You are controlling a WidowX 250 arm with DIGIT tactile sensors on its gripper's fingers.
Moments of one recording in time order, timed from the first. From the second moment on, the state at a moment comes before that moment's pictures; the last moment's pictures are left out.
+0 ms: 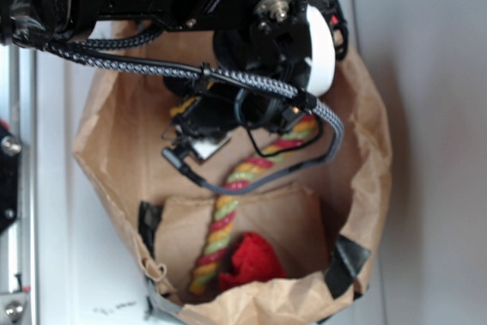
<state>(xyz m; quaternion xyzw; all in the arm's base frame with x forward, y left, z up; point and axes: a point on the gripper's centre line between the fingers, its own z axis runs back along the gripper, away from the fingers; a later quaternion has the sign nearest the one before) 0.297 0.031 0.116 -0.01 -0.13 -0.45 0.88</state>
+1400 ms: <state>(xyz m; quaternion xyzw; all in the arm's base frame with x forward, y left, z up) 0.297 -0.013 0.115 -0.04 -0.12 -0.51 0.85</state>
